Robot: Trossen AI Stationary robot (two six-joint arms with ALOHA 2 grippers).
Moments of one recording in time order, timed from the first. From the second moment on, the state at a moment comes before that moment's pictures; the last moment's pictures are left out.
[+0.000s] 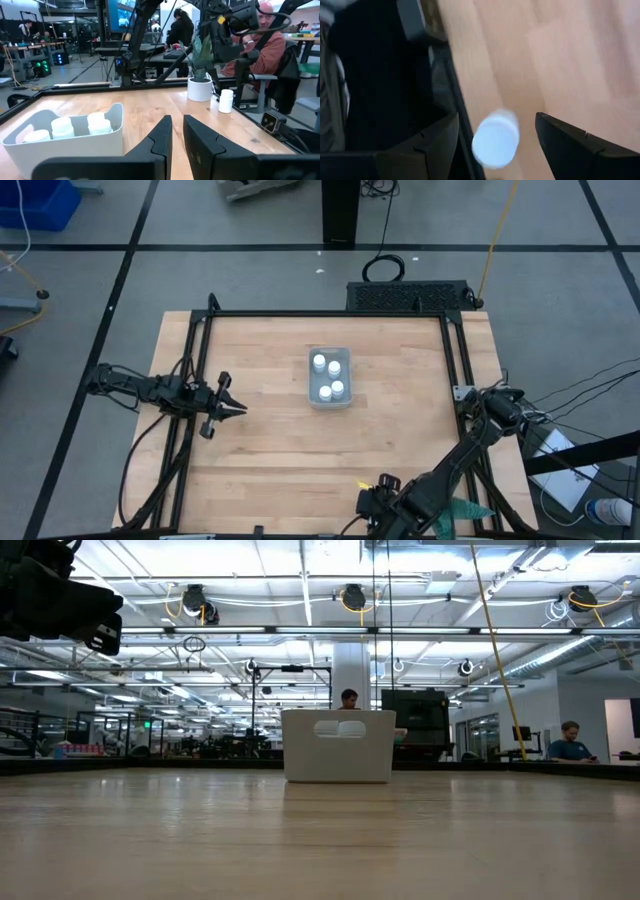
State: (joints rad) left arm -0.26 0.01 0.01 0.01 -0.03 0.00; right arm 0.80 1.99 1.62 -0.85 0.11 1.09
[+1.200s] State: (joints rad) left arm -0.26 0.01 0.01 0.01 -0.03 -0.01; right arm 0.81 2.01 1.56 -0.83 0.05 1.03
